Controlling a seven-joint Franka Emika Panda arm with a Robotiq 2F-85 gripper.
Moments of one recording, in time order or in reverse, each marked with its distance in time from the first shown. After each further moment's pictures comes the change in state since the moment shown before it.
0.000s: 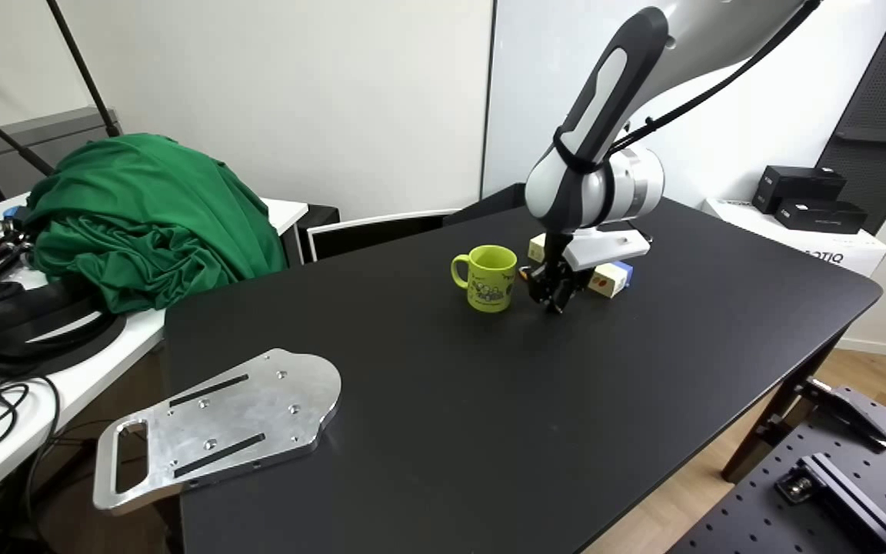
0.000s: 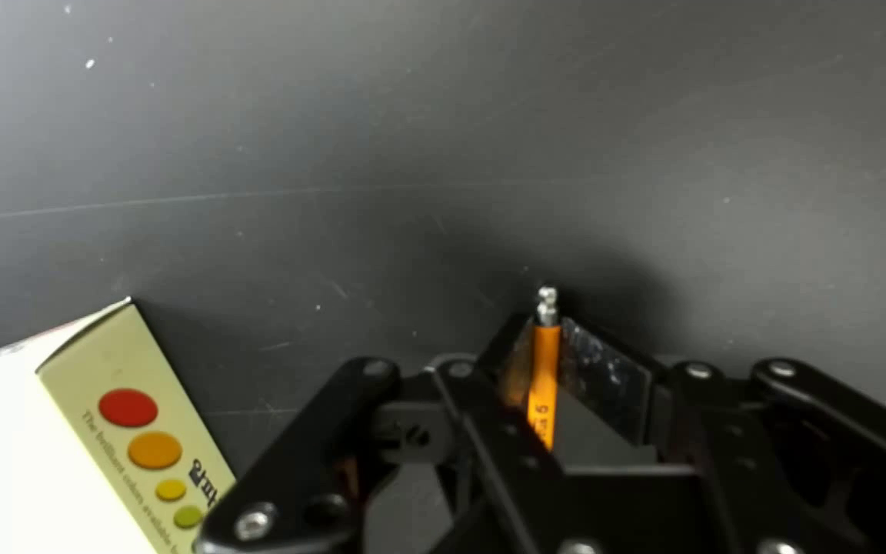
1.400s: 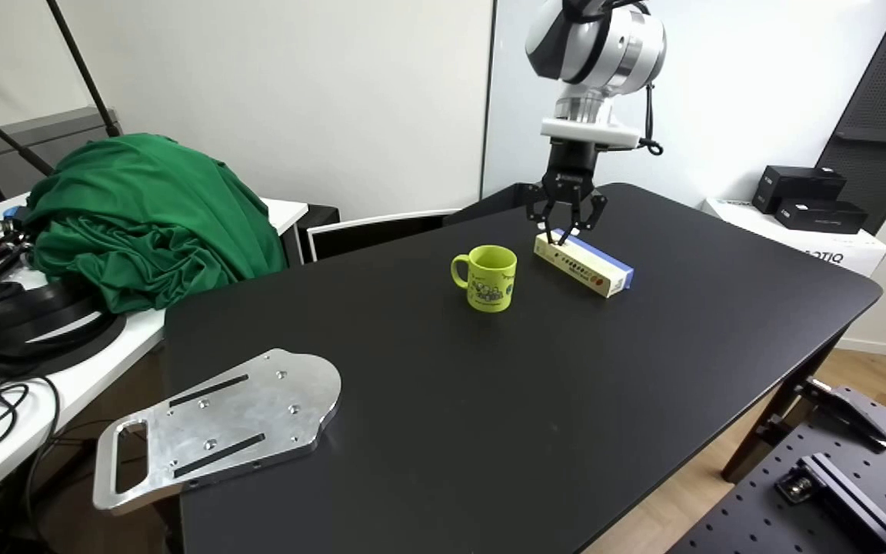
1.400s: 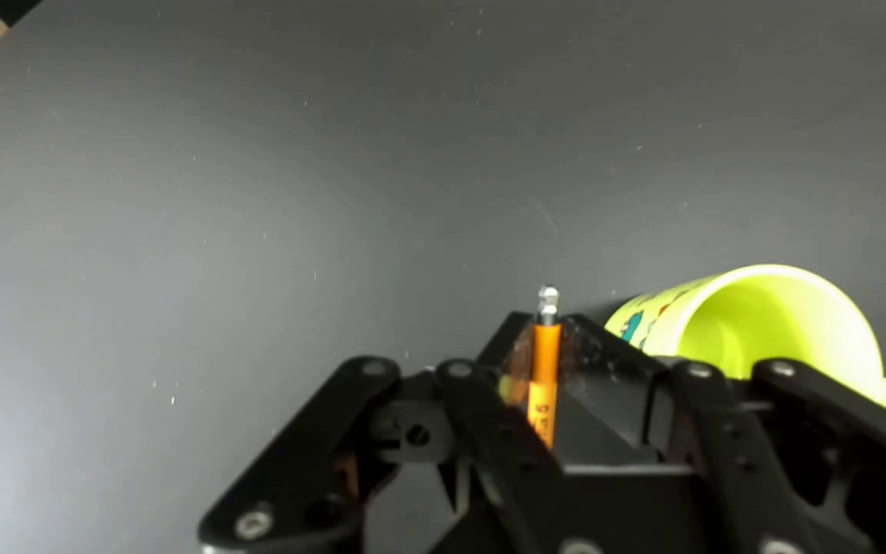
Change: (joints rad) arm -0.015 -0.086 -0.074 0.366 0.303 -0.864 0.392
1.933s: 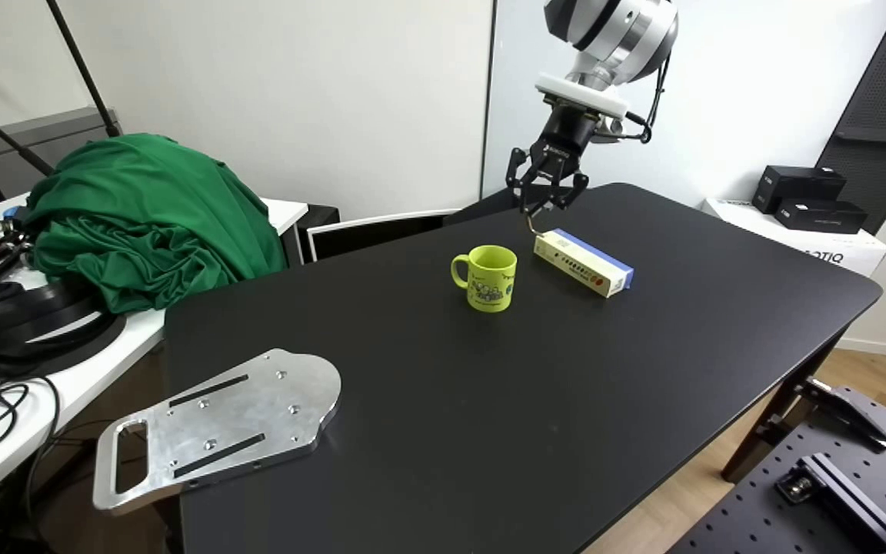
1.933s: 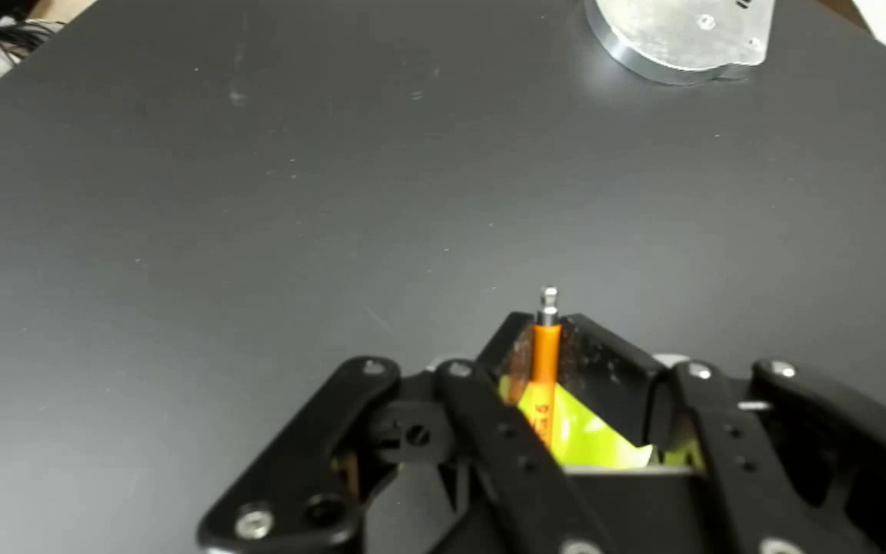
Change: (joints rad) arm -0.053 0.029 0.001 0.108 0.290 -0.179 0.040
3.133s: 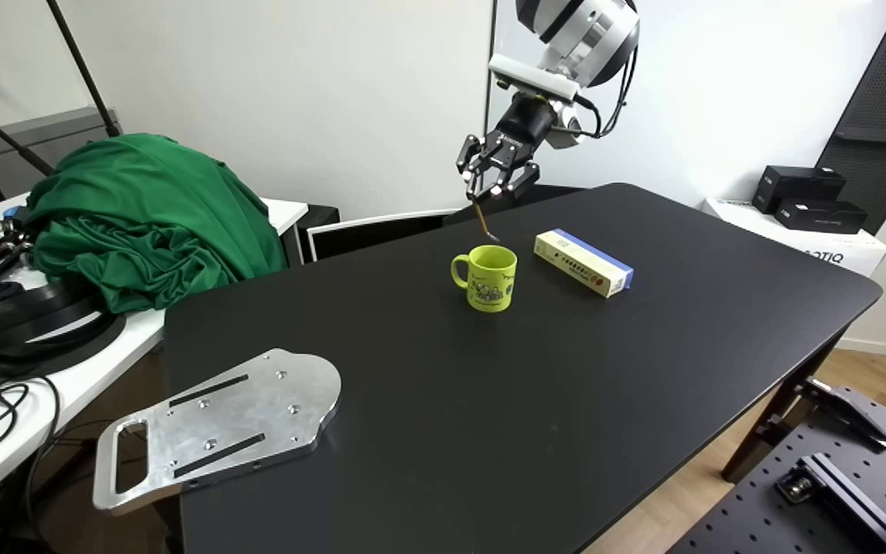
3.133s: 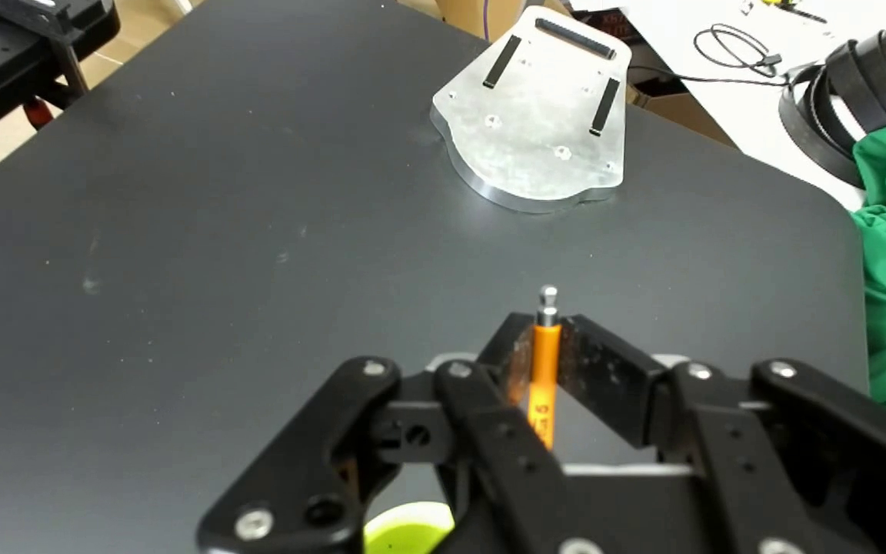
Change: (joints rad) arm 0.045 0.073 0.026 0.111 0.188 -0.123 0.159
